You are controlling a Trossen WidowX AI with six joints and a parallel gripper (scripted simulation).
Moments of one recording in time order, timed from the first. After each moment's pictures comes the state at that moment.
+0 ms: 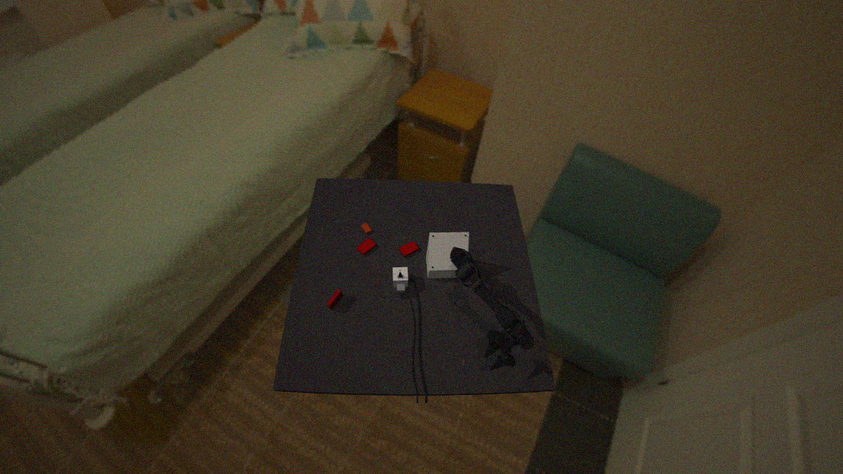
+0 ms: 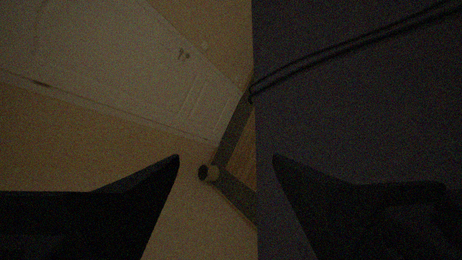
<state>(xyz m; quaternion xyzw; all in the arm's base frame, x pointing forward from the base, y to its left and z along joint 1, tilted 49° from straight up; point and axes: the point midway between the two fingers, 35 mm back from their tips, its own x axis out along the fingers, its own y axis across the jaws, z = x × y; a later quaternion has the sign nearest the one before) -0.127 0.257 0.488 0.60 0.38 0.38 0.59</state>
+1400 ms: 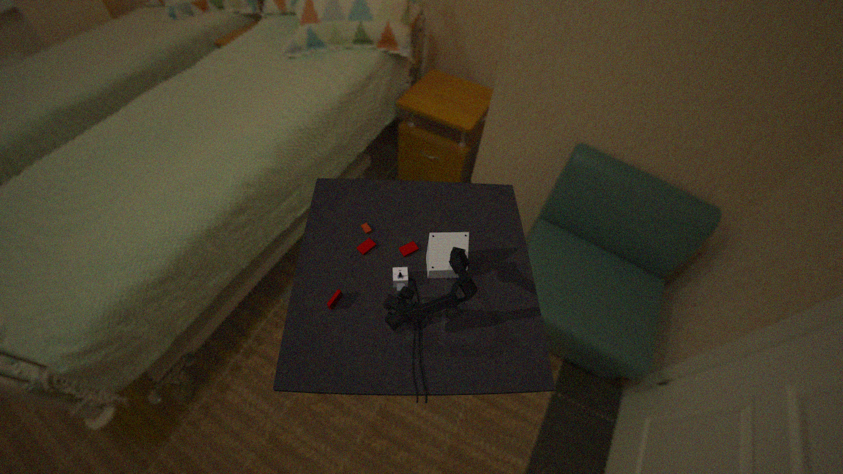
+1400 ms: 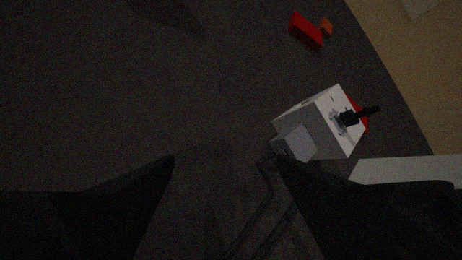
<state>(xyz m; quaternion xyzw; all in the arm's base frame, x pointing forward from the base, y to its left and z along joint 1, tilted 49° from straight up) 0.253 0.281 0.144 0.27 0.61 0.02 0.75</state>
